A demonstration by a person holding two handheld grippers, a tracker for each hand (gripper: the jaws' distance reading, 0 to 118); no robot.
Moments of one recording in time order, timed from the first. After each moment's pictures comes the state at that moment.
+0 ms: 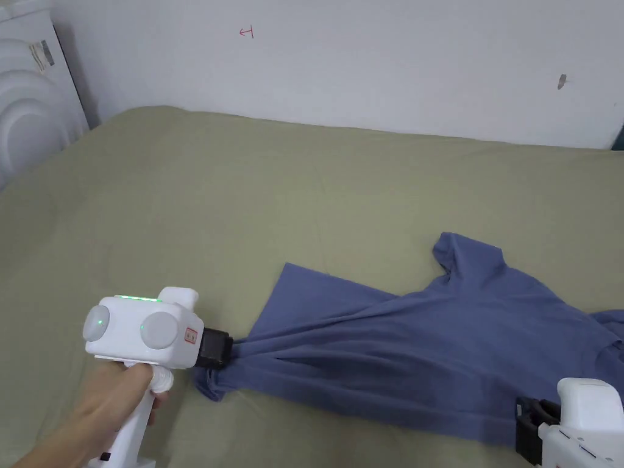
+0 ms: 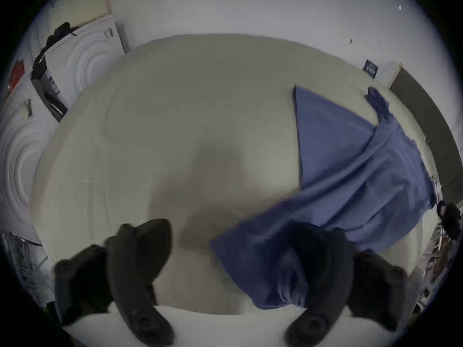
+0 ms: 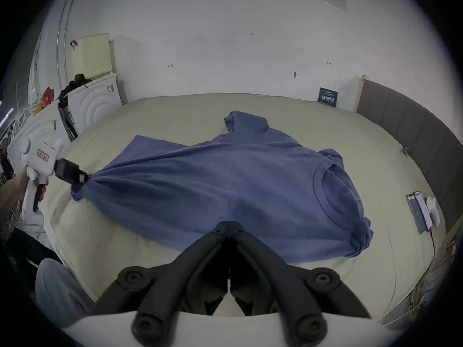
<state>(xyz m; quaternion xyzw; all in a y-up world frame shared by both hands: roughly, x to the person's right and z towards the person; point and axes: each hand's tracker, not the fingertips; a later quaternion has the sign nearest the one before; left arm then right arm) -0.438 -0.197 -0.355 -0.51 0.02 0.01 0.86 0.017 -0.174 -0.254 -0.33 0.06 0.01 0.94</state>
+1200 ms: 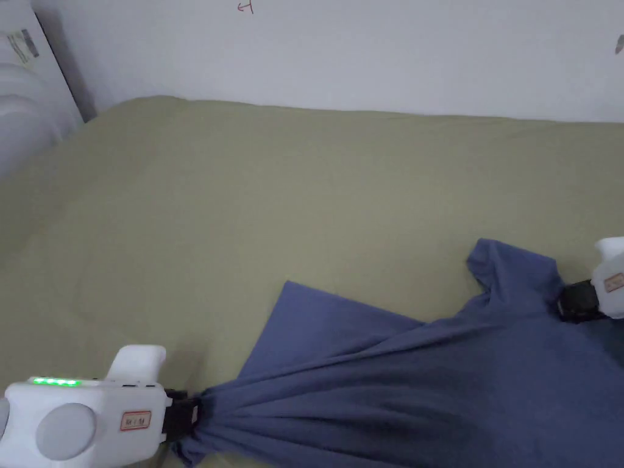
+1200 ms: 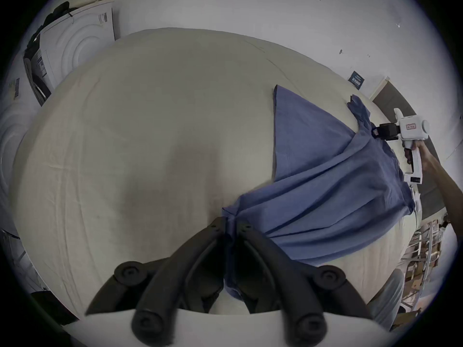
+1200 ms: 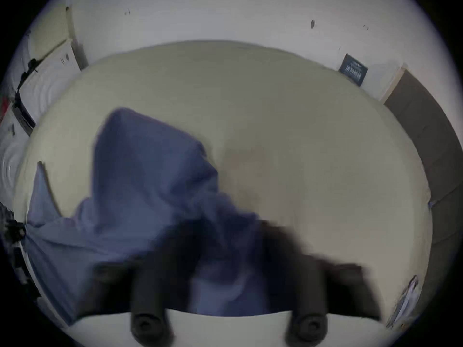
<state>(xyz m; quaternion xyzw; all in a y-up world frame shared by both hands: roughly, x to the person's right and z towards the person) -0.448 -0.202 -0.363 -0.50 -0.03 0.08 0.86 0.097 -0.199 -0.590 -0.48 0.05 0.04 0.87</state>
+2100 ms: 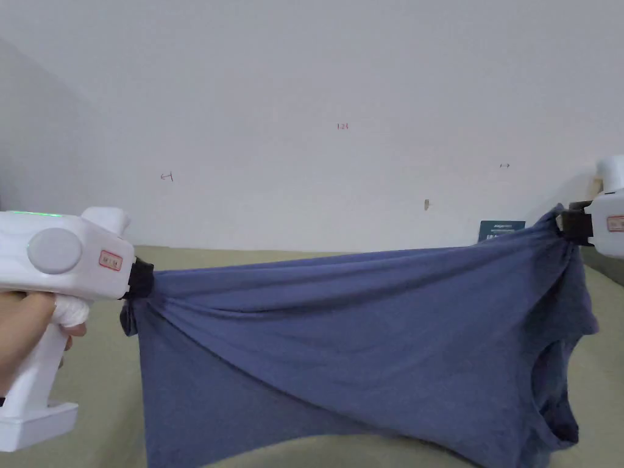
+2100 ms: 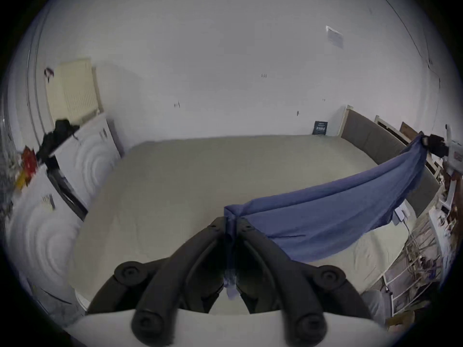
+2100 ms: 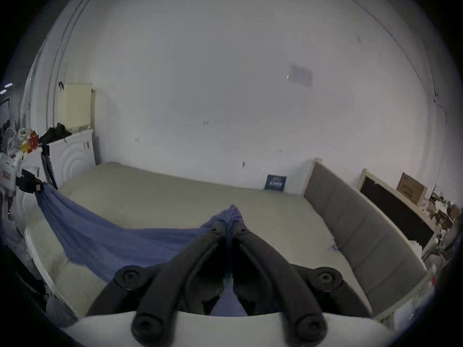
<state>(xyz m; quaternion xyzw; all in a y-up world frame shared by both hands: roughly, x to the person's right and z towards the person) -0.380 0.108 -0.326 -0.30 -0.05 -0.04 0.95 0.179 0.152 -0.294 -0.16 -0.02 0.06 0.99</state>
